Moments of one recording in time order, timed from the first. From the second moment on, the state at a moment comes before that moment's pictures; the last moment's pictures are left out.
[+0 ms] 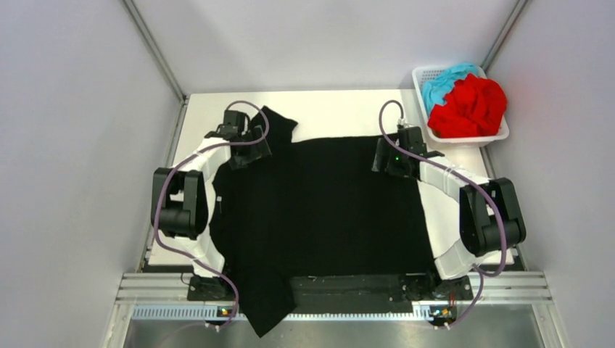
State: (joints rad) left arm -0.12 1.72 1.22 -0.43 0.08 -0.48; right arm 0.24 1.57 0.92 -0.20 0.00 0.38
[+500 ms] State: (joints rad) left arm -0.10 2.12 1.62 -0.58 0.04 -0.54; right arm 0.21 1.83 1.10 -0.15 0.11 0.45
